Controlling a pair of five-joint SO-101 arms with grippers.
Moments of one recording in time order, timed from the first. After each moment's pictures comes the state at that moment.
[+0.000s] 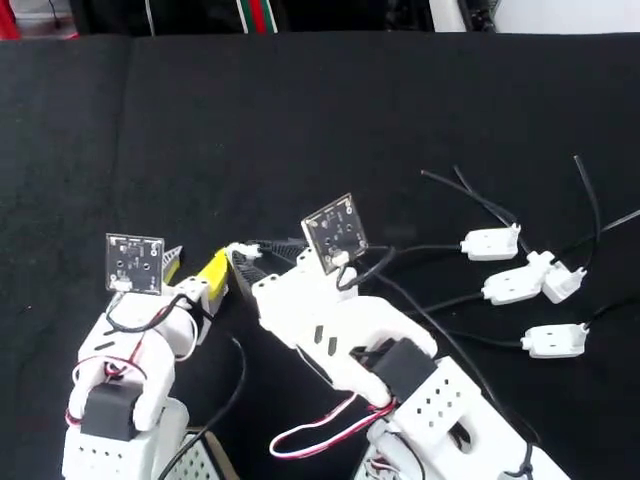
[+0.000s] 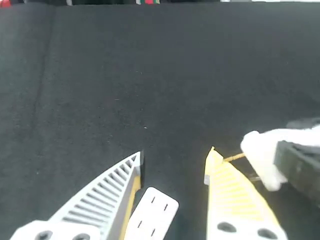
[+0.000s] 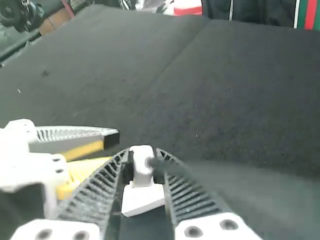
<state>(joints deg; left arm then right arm) 3.3 -104.3 82.7 56.7 2.8 -43.0 -65.7 68.8 31.7 -13.2</state>
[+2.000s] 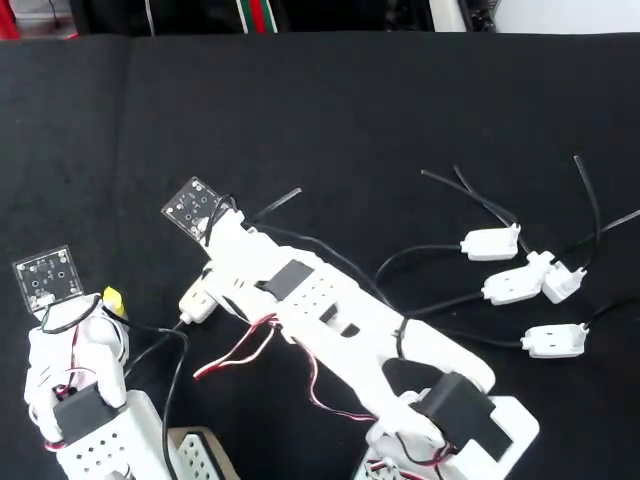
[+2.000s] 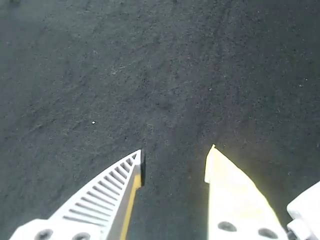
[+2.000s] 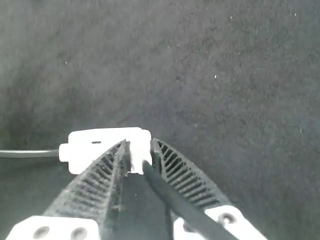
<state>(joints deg) -37.0 -104.4 88.8 64.8 -10.4 -46.1 -8.9 43.6 27.6 7.8</state>
